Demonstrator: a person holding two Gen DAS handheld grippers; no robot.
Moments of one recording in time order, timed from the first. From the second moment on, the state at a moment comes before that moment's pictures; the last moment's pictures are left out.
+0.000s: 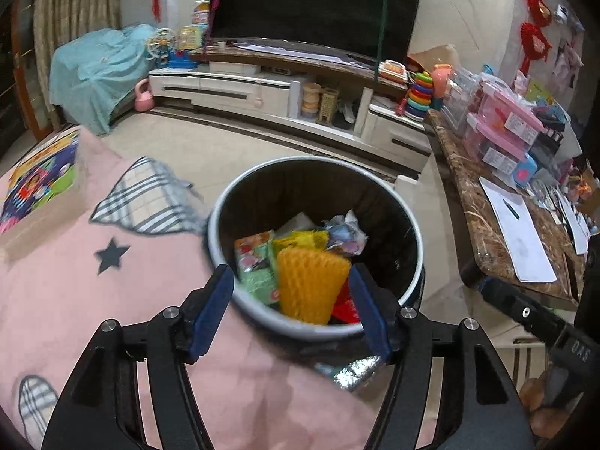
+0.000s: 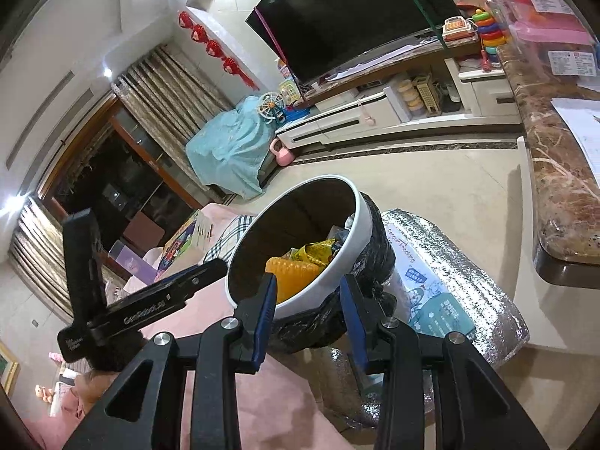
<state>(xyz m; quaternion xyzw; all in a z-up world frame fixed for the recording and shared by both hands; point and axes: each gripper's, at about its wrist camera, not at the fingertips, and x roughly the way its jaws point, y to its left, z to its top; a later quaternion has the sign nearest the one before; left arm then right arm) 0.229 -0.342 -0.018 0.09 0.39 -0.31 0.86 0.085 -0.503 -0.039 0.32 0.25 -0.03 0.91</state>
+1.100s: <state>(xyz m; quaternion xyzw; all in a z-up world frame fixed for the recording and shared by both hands) 0.029 -0.112 0.013 -0.01 0.18 -0.14 0.97 -0.027 -0.319 0.021 0.10 0.14 -0.10 0.98</state>
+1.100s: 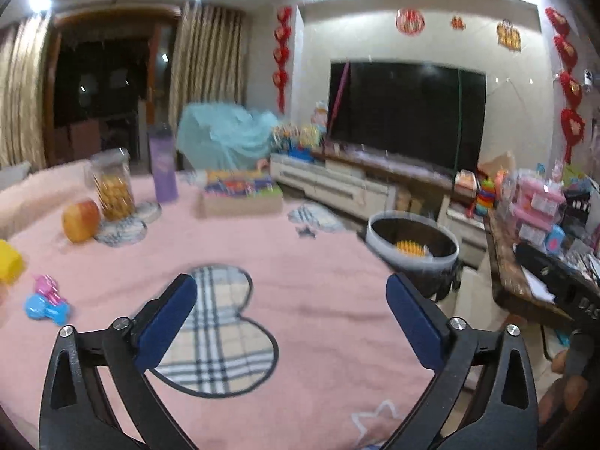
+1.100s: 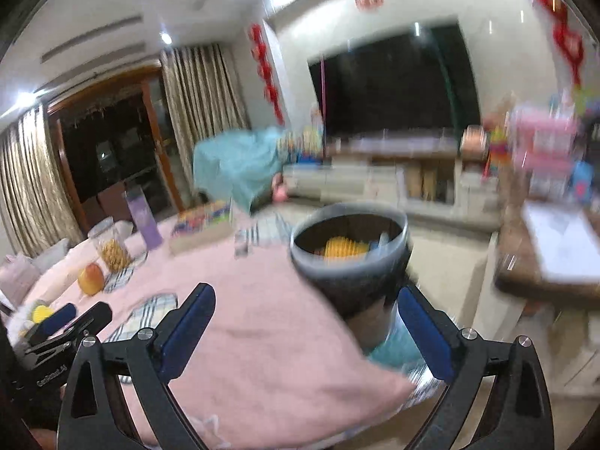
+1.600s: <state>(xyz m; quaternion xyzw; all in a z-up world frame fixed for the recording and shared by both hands) 0.001 -0.103 0.009 0.01 0.14 -0.10 0.99 -0.046 -0.299 0.014 0.07 0.10 -0.12 0.98</state>
